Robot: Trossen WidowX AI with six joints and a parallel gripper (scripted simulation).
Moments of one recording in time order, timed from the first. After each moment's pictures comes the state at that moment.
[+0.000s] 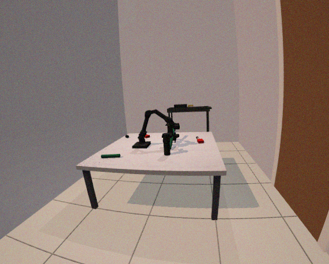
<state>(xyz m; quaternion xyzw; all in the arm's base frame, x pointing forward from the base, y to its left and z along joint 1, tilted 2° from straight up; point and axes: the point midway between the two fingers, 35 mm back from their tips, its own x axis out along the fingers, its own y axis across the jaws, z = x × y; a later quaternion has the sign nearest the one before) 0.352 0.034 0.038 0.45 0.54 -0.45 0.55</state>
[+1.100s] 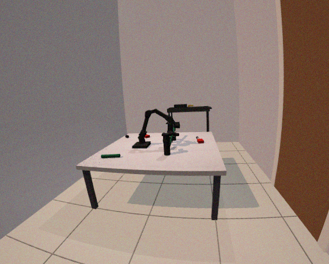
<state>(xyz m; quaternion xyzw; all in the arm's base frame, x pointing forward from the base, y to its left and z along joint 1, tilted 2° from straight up) 0.350 0.030 0.055 0.42 0.53 -0.48 0.57</state>
